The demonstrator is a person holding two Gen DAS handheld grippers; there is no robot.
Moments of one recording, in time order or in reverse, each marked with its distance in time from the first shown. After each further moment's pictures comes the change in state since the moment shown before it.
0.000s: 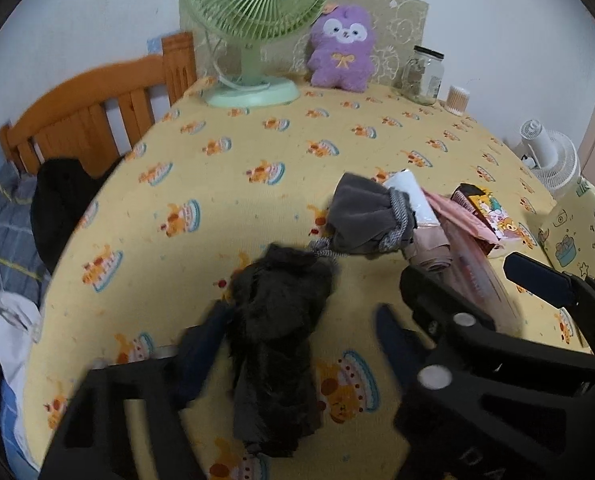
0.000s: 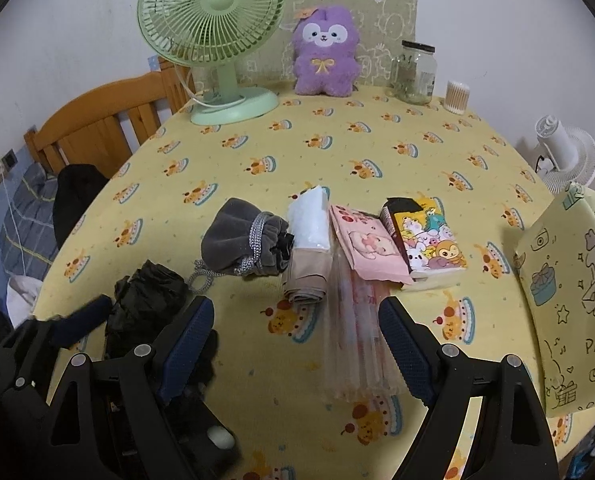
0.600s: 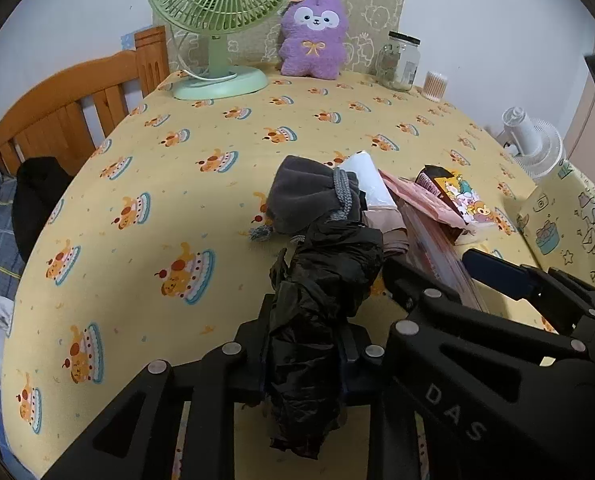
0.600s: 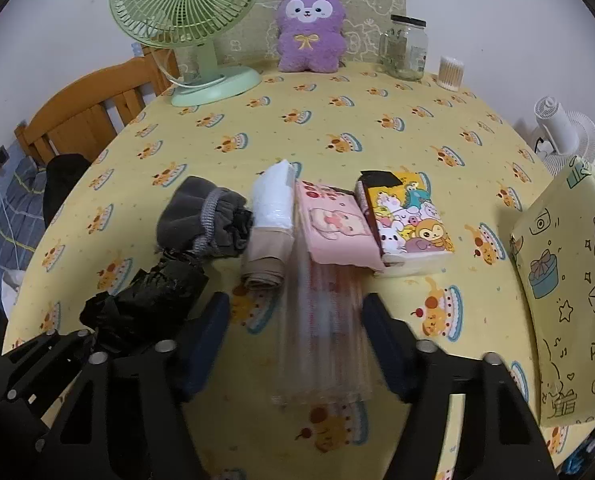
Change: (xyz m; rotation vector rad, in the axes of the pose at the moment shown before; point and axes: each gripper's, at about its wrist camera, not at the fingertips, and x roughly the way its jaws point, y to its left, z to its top) left arm 0.005 -0.034 -0.003 0.048 0.021 -0.026; right arm 0.018 -0.027 -0.003 0.014 0.070 -0.008
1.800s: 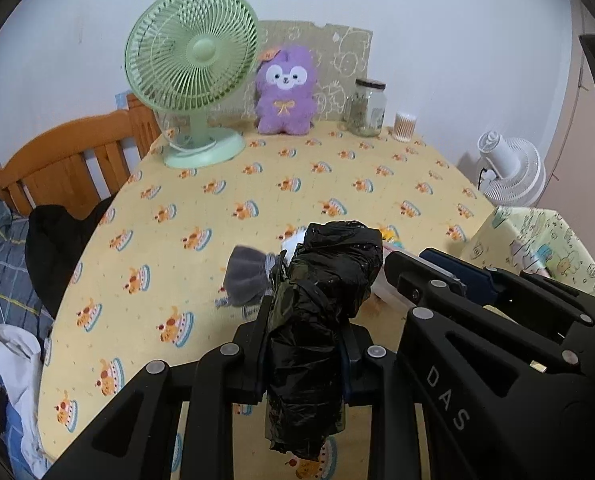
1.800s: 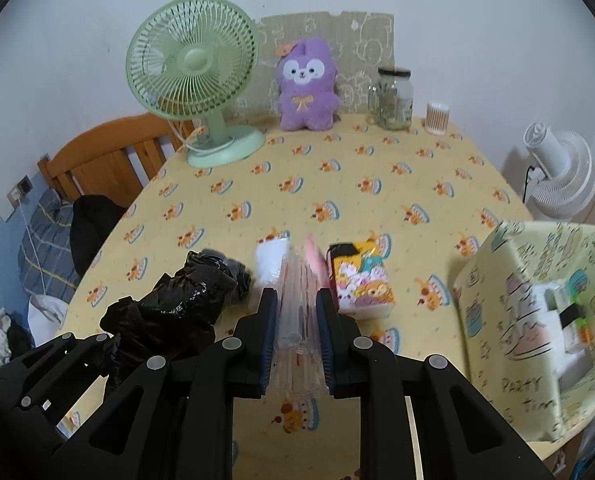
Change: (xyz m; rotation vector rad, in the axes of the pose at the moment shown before) left arm -0.069 -0.050 0.035 0.040 -0.123 0.004; right arm -0.079 -0.029 0.024 0.014 -0.134 0.067
